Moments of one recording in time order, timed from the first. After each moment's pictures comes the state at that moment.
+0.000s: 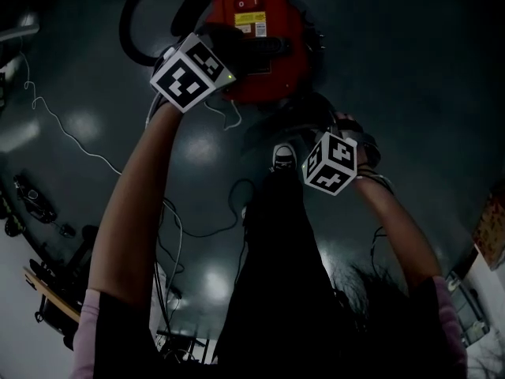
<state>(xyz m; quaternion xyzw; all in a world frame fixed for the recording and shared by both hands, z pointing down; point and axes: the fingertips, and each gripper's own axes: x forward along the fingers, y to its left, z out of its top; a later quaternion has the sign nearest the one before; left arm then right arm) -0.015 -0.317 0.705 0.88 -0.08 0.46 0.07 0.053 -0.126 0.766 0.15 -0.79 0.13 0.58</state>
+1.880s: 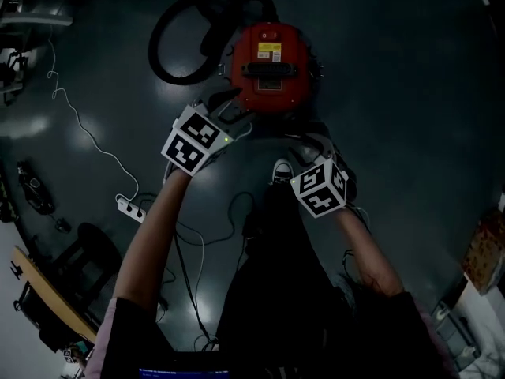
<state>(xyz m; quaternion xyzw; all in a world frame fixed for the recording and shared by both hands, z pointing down) -0.060 -0.232 0.587 0.89 -0.19 0.37 0.15 0.021 -0.125 0.641 0.32 -0.80 0.22 0.46</state>
